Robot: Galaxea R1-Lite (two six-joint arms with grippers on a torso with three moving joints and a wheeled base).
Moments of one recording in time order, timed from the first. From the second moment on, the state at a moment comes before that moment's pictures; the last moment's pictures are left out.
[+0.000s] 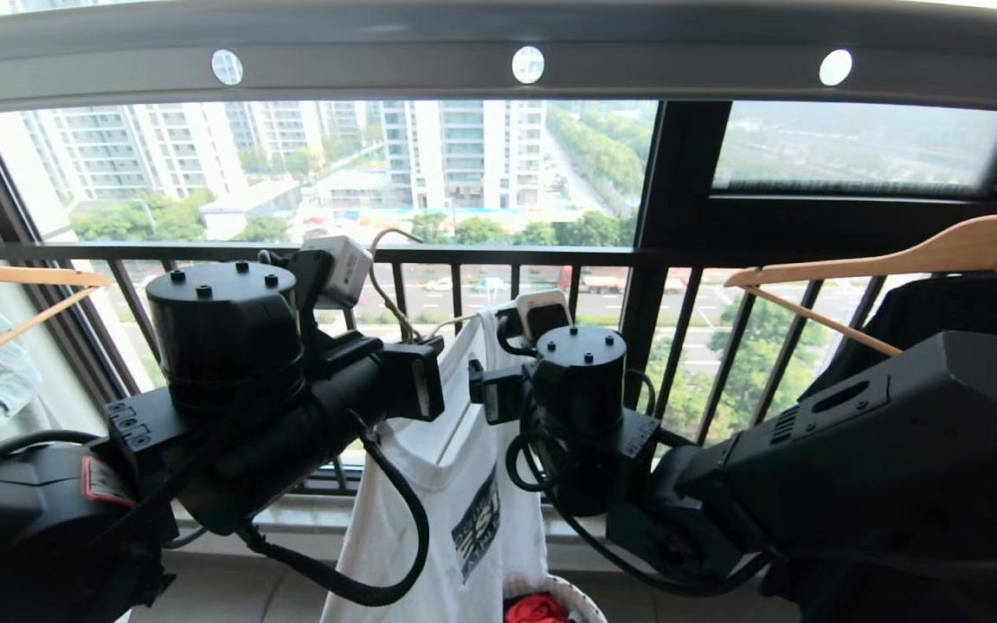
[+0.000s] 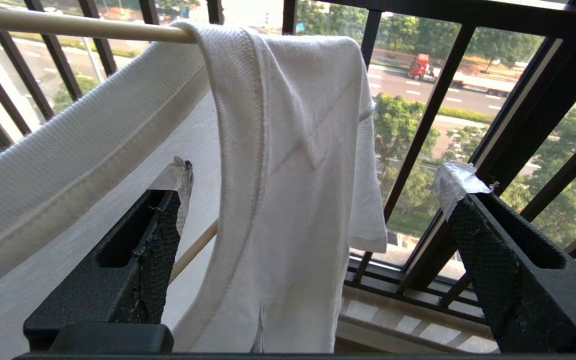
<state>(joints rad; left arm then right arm) -0.67 1.59 -0.76 -0.75 0.20 -0.24 0.80 2.15 -1.17 -0.93 -0.61 0.00</state>
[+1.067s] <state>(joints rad) -0.67 1.59 -0.77 -0.75 0.22 -0.24 0.71 2.16 -1.21 -0.94 -0.61 -0.04</state>
